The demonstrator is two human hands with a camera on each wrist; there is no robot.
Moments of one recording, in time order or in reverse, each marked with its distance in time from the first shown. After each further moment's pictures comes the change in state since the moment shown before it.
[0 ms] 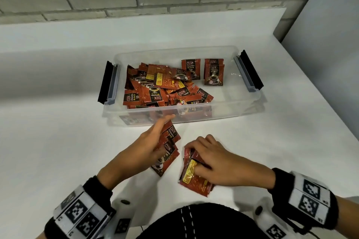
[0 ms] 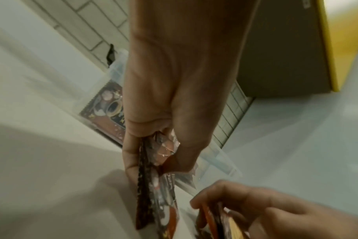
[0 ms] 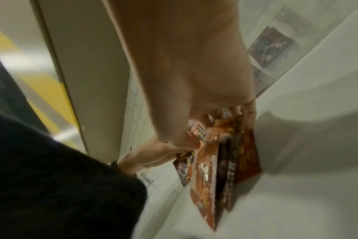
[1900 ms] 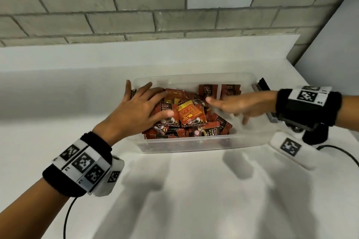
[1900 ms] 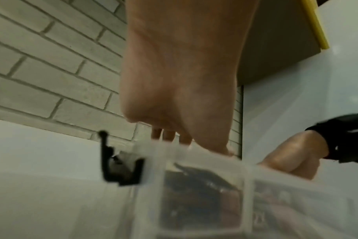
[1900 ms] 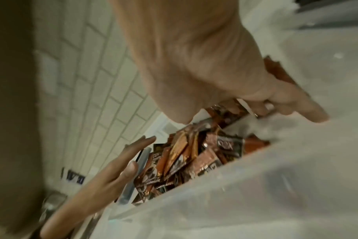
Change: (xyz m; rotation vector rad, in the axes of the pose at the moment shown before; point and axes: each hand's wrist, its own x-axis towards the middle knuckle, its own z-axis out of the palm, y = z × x) left_hand 0.071 -0.009 -0.129 0.879 0.270 0.179; right_hand 0.096 0.010 -0.158 0.323 -0.195 0.529
